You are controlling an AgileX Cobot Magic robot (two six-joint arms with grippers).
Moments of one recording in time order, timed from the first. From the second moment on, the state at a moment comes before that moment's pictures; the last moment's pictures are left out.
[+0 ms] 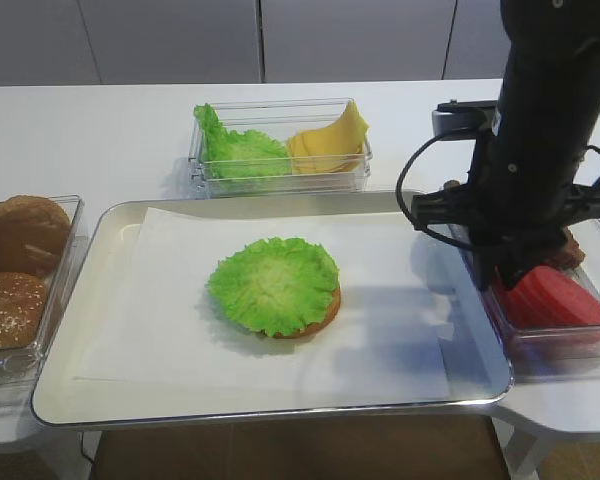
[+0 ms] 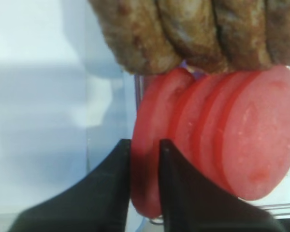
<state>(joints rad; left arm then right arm) -0.10 -0.02 -0.49 0.04 1.19 0.06 0.43 1.65 -1.18 0.00 1.16 0.44</state>
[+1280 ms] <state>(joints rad) -0.10 -0.02 -0.49 0.04 1.19 0.06 0.43 1.65 -1.20 -0.01 1.20 0.43</state>
